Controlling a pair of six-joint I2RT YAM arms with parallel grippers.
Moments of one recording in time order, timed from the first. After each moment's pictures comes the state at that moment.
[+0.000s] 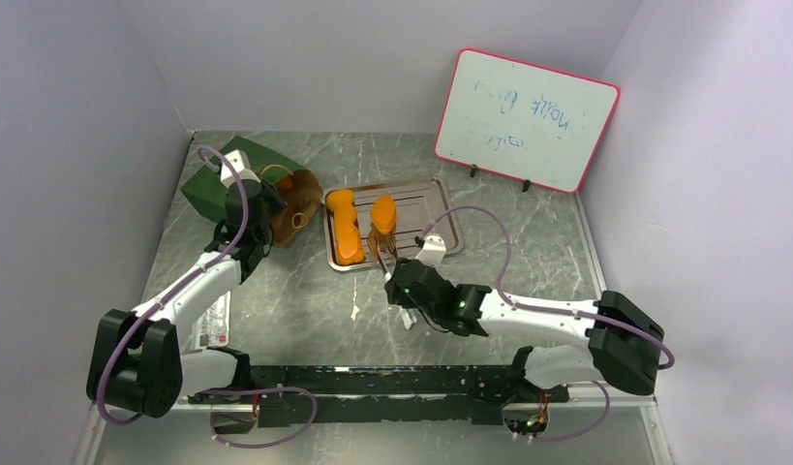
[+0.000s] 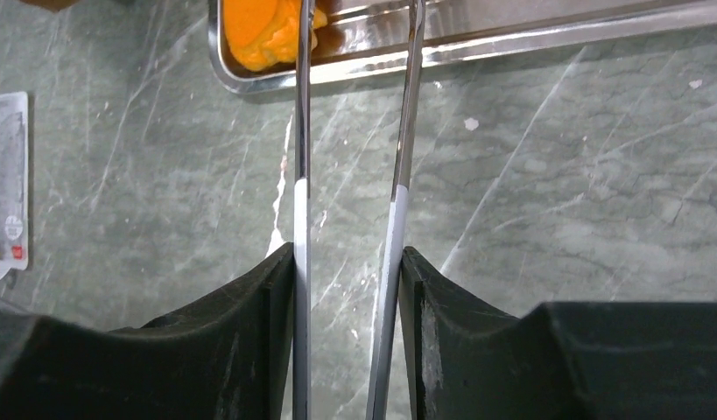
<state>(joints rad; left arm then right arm) -0.26 1.23 0.68 0.30 -0.40 -0.50 1.08 1.27 0.62 -0.06 0.47 0.88</state>
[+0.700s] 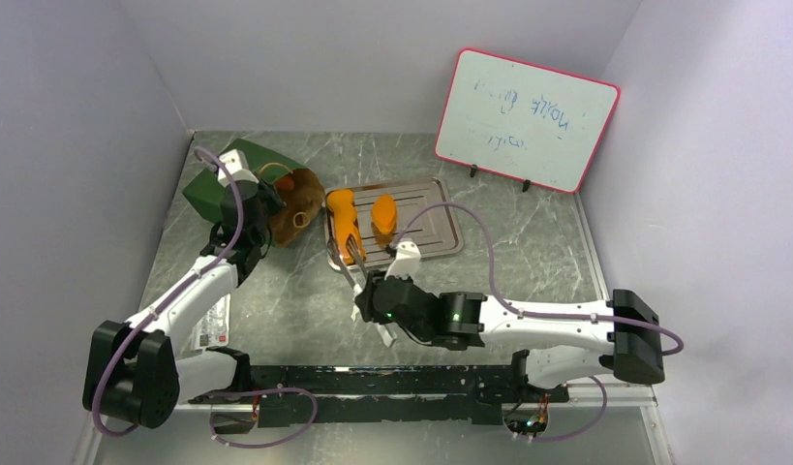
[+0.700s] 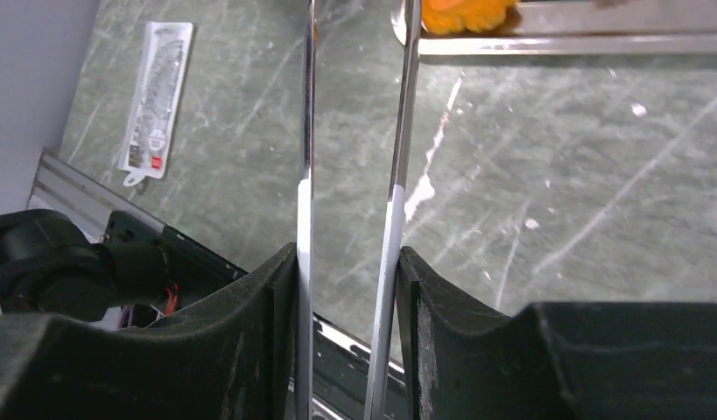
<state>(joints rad) -0.26 1.19 0.68 0.28 -0.38 -0.49 1.34 1.22 0.82 -0.25 0.55 0.92</state>
